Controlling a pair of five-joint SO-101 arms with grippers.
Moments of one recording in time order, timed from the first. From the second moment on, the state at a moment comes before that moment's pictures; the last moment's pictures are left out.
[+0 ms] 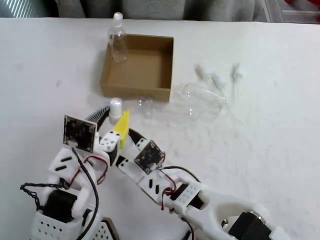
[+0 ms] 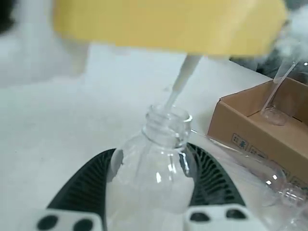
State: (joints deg) left arm 12.3 -91.5 75.8 41.8 2.1; right arm -51.9 -22.3 86.3 -45.1 6.2
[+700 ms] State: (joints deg) left arm 12.1 -104.1 88.4 41.8 2.1; right arm -51.2 -22.2 86.3 -45.1 6.3
